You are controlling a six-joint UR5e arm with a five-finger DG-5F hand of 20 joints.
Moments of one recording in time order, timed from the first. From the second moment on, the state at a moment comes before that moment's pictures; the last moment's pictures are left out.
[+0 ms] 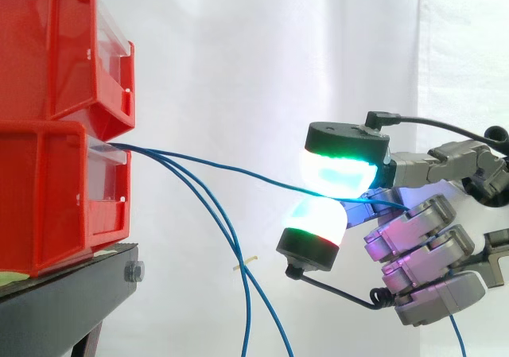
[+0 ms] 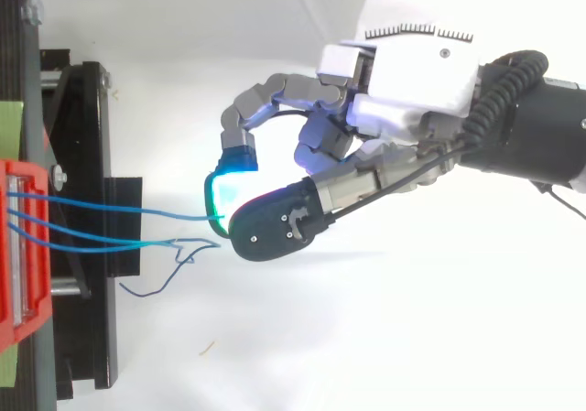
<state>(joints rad) 0.13 -2.23 -1.24 -3.03 -1.27 0.09</state>
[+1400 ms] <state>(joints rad) 0.14 -2.23 -1.26 -3.02 -1.27 0.09</state>
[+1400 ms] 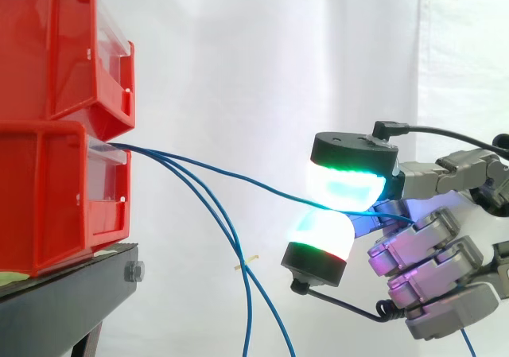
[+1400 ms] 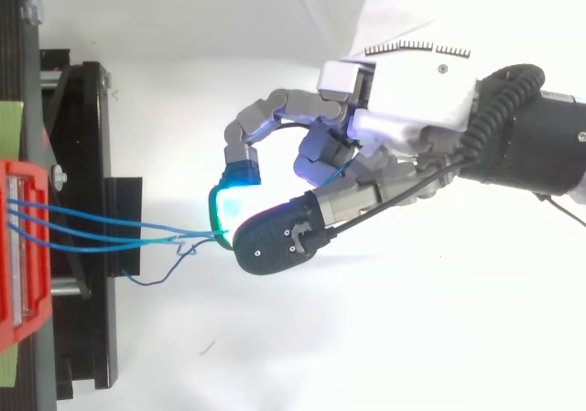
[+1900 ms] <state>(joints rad) 0.14 -2.23 -1.26 -3.02 -1.27 0.09</state>
